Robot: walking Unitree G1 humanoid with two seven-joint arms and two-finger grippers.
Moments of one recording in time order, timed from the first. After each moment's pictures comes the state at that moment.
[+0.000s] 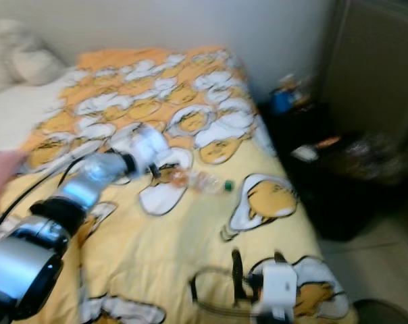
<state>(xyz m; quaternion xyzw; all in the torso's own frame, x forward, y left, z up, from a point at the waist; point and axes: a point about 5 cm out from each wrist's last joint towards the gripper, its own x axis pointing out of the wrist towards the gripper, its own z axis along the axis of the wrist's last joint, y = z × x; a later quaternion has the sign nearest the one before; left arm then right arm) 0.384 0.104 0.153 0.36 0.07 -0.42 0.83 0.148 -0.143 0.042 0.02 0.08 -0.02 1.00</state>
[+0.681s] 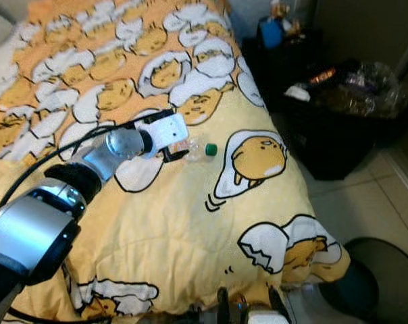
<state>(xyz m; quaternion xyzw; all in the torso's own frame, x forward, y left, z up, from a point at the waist) 0.407 0.085 0.200 0.45 0.03 -0.34 0.82 0.083 -0.111 0.074 0.00 0.10 0.00 0.99</state>
